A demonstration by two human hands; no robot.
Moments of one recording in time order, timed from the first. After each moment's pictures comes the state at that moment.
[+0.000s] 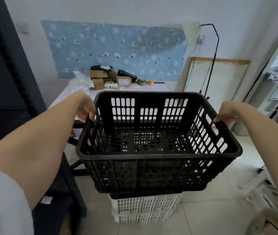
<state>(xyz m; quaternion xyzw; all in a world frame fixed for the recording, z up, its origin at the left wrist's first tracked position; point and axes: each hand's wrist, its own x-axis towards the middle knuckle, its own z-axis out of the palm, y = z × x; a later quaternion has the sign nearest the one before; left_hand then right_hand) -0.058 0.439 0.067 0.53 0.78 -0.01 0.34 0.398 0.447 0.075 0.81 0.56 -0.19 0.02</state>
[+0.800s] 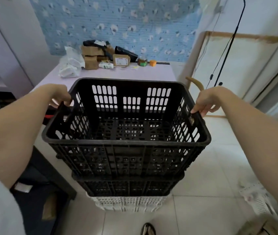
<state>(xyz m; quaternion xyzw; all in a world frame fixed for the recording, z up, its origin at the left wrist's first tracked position) -0.041 0.586 0.000 0.51 0.83 -0.01 0.23 0.444 0.625 0.037 0.72 0.60 -0.32 0.14</state>
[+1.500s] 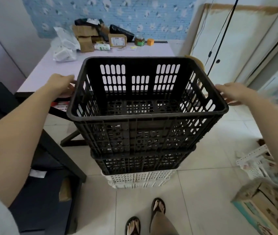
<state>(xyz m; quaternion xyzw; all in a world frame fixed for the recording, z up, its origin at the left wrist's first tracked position) -0.061 0.528 -0.027 0.41 0.75 0.37 0.36 0.454 0.532 -0.012 0.78 0.52 -0.30 -0.15</state>
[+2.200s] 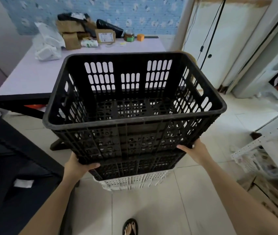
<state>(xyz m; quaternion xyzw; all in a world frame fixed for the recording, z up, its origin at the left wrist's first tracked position) -0.001 0.401 -0.249 0.43 0.79 0.26 0.36 0.416 0.440 -0.215 0.75 0.51 -0.35 -0.25</state>
